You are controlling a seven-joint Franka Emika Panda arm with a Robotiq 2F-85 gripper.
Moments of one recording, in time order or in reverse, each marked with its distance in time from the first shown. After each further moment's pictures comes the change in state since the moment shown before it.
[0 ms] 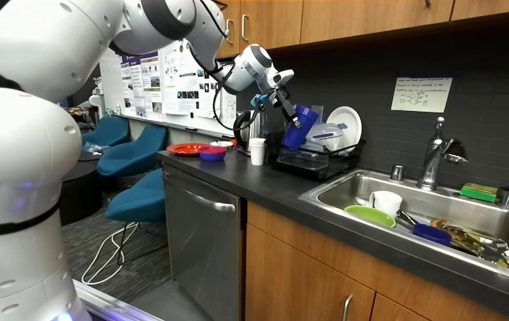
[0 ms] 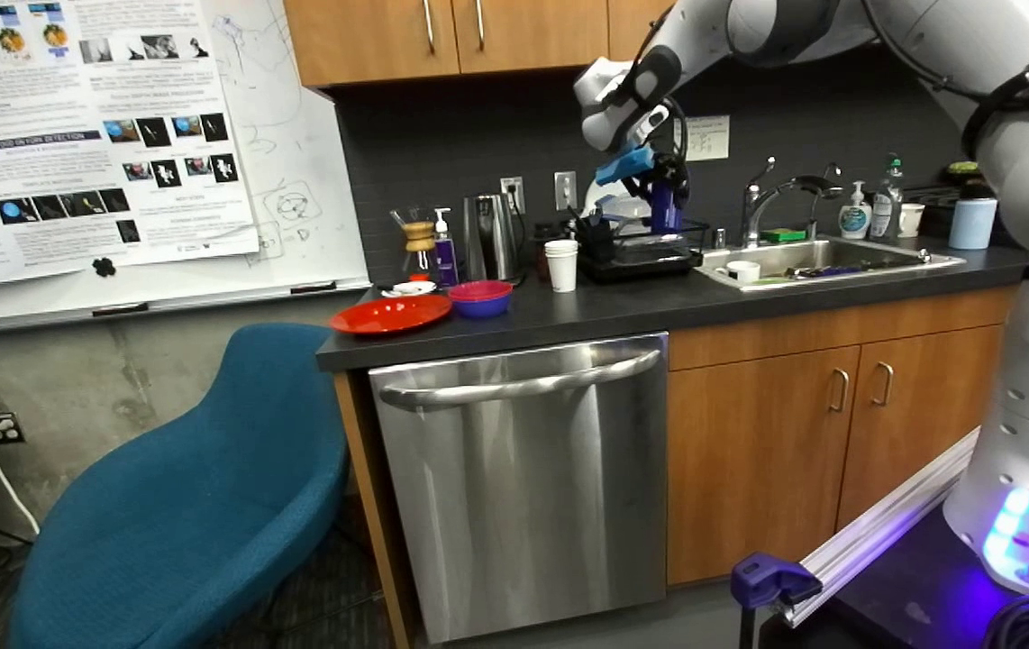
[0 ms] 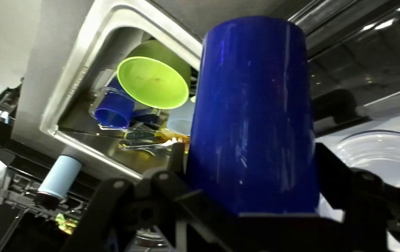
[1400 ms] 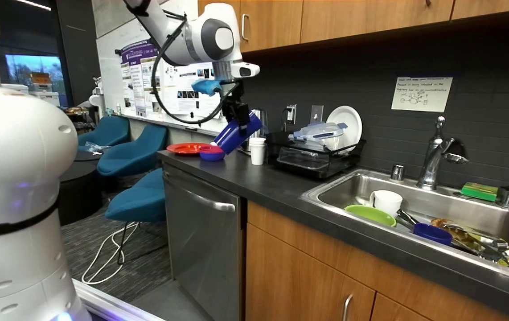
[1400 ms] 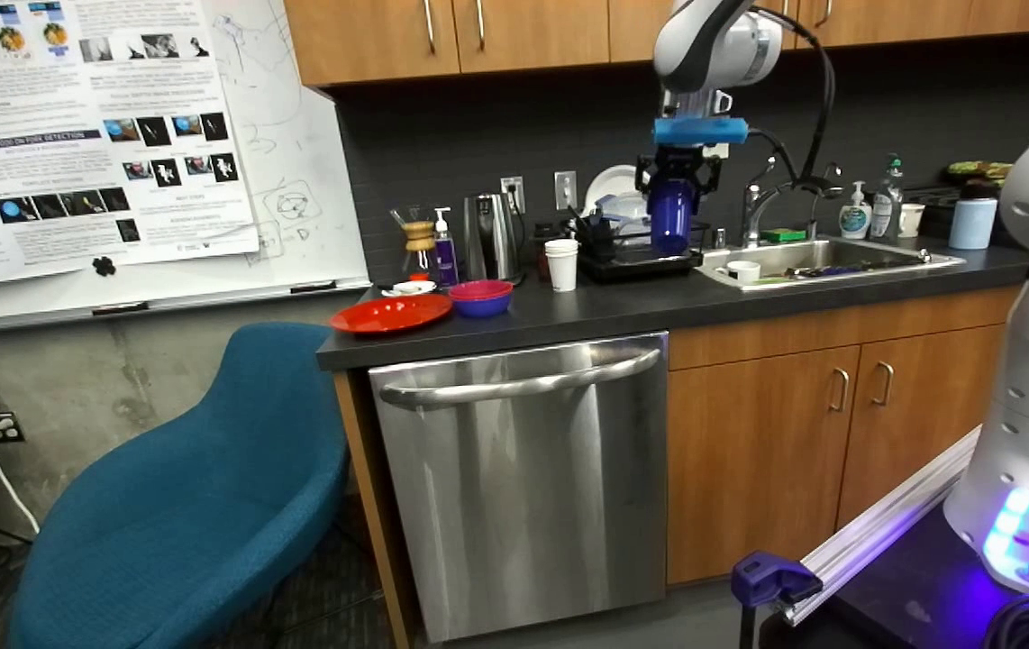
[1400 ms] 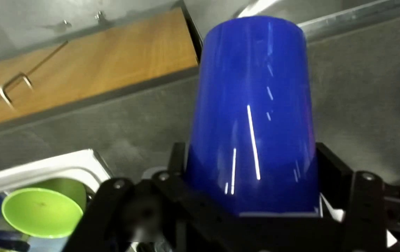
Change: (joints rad) arm -0.033 -0.821 0.113 -1.108 0.470 0.507 -0.680
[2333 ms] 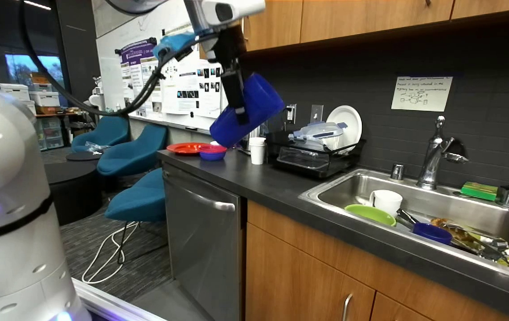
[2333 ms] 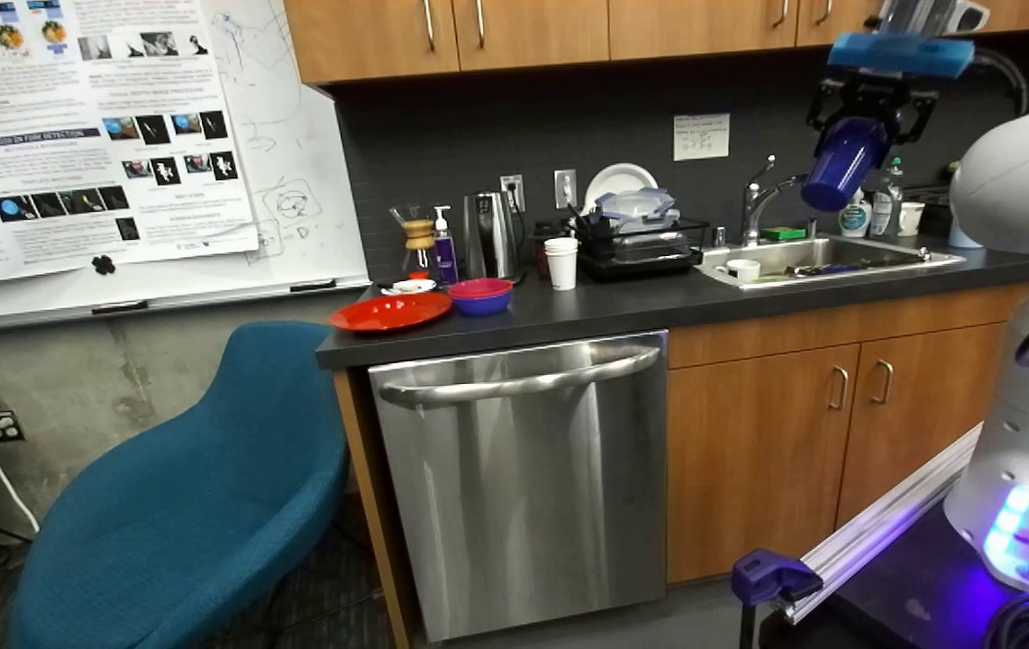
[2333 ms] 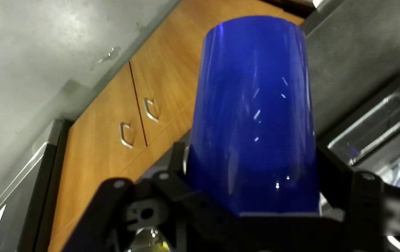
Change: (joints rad) arm -0.475 -0.748 0.008 -0.461 0.027 -0.123 0.072
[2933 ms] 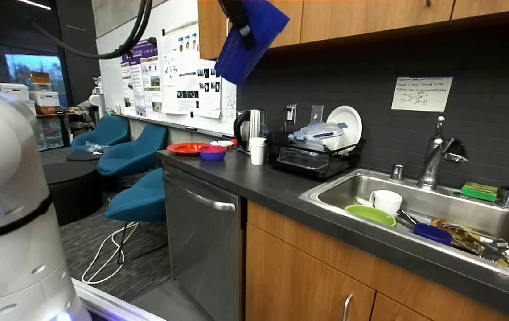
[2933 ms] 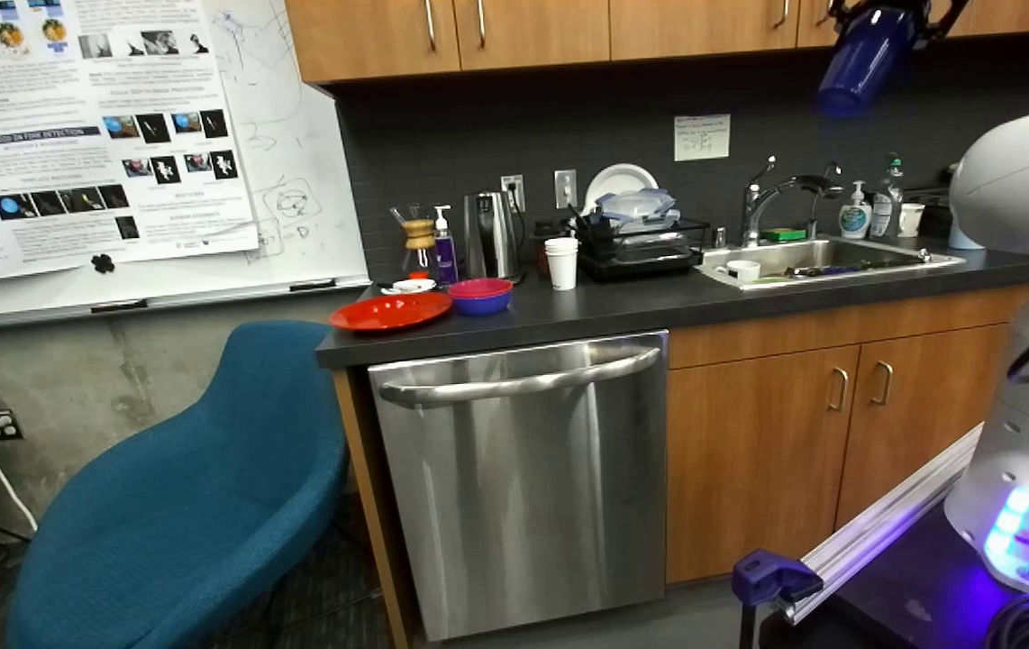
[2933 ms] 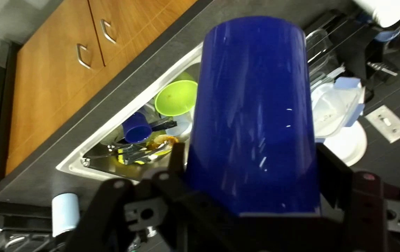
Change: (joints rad) arm -0.009 -0.144 0.022 0.150 0.012 -0.054 -0.101
